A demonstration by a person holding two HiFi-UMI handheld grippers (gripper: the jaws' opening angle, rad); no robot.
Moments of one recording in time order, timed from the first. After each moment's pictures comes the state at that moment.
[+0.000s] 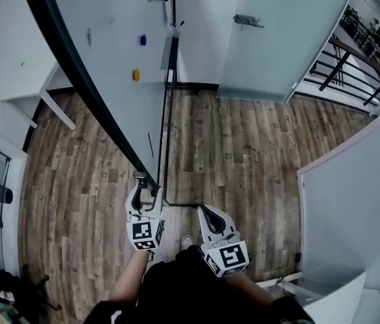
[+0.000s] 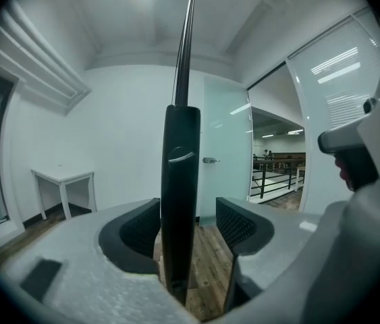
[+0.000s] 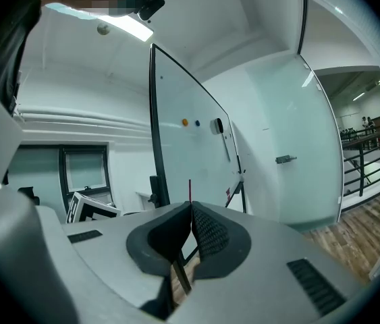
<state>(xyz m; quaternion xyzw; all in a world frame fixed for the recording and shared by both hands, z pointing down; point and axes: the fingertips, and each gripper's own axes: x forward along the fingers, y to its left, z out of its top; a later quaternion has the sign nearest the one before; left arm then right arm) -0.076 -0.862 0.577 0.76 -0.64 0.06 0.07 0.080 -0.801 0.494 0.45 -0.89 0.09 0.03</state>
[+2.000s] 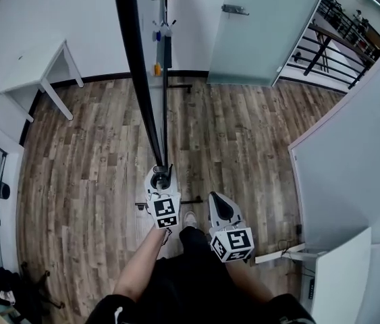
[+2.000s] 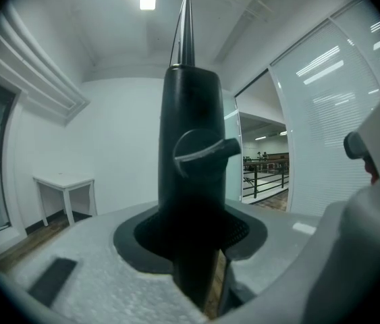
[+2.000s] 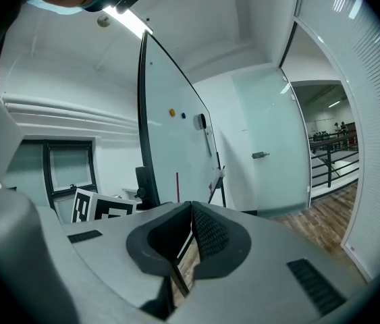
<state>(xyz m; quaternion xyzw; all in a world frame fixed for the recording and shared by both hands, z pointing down) -0.061 -0.722 0.586 0.77 -0.63 0.06 0.04 0.077 -0.617 0.526 0.54 -0.83 0.12 0.04</state>
